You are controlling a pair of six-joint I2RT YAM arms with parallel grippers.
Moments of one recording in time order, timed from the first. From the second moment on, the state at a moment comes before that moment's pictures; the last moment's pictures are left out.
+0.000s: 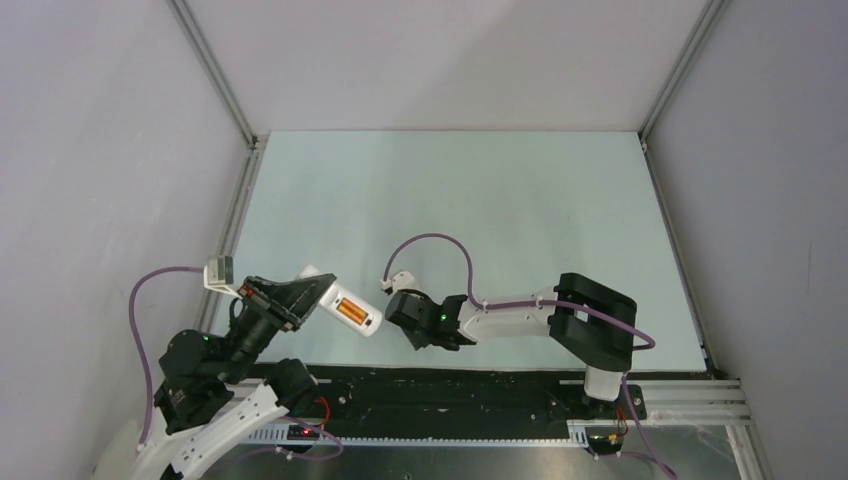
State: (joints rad) left arm -0.88 0.05 0.67 -0.36 -0.23 -1.11; right arm 1.27 1.82 1.08 -0.27 0.30 0.50
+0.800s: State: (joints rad) left arm -0.88 0.12 0.40 -0.29 -0.28 -1.22; right arm 1.23 1.27 0.99 -0.60 0.33 0.46
